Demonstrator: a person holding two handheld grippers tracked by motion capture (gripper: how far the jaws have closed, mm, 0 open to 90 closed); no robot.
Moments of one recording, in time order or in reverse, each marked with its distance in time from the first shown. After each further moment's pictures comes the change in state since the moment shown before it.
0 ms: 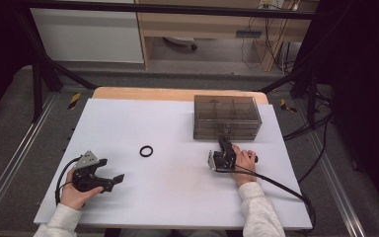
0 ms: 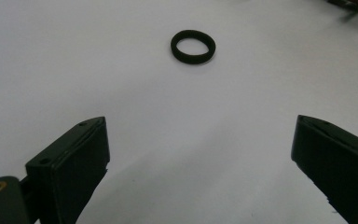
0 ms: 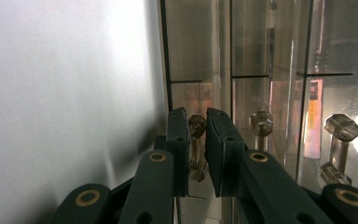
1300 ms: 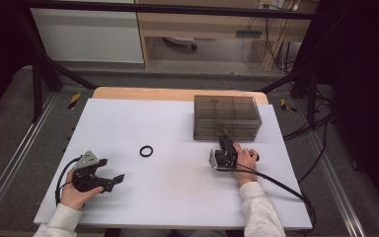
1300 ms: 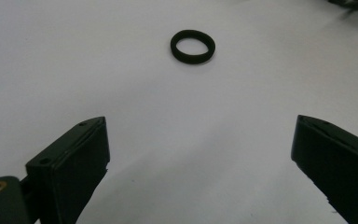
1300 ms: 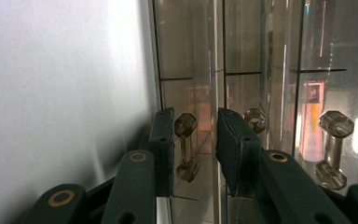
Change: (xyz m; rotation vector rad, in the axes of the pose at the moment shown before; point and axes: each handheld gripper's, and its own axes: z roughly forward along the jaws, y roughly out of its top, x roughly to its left) left arm 0.000 0.000 0.000 0.000 0.000 0.000; right arm -0.006 -0.004 0.001 -0.017 0.013 0.004
